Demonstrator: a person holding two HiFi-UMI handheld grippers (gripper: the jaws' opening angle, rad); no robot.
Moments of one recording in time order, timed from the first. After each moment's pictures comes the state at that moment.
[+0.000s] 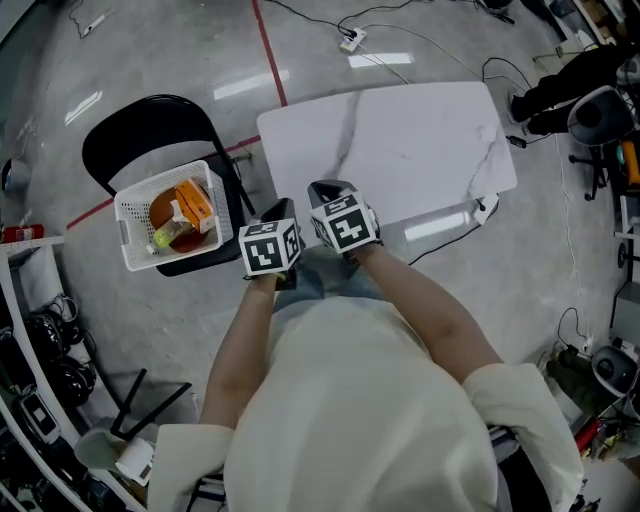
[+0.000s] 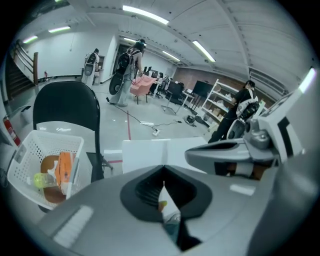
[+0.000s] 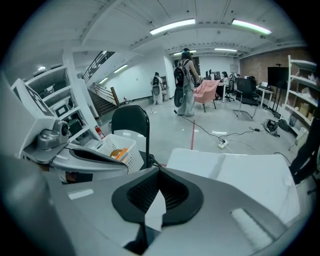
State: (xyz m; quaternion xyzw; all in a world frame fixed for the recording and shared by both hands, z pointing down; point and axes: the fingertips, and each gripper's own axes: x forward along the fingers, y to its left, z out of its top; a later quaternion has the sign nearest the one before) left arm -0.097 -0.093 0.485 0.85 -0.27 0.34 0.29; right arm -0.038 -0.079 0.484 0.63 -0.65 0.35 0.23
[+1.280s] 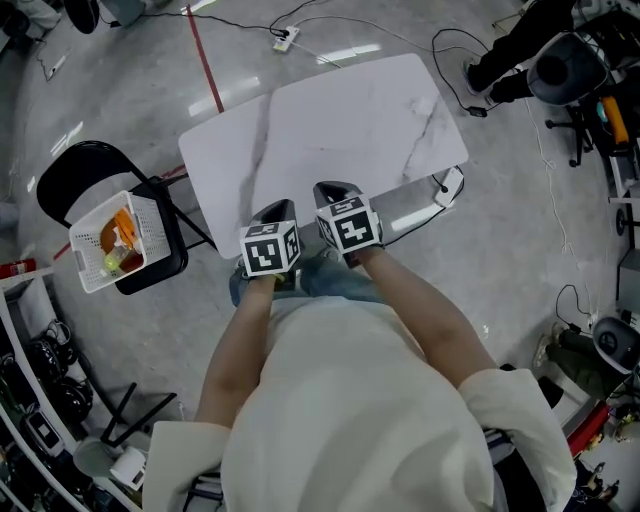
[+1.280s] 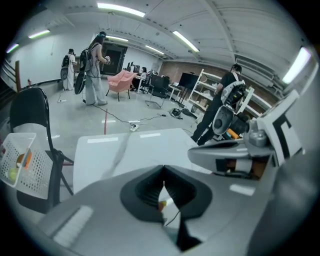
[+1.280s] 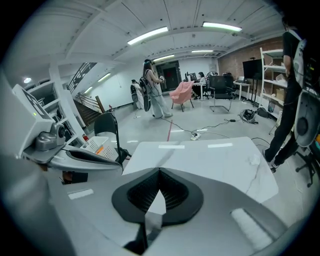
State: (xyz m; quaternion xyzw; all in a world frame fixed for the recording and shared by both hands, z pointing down) left arm 0.109 0.086 0.495 0.87 -0.21 0.37 0.26; right arm 0.176 0.113 0.497 0.68 -0.60 0.37 0.19
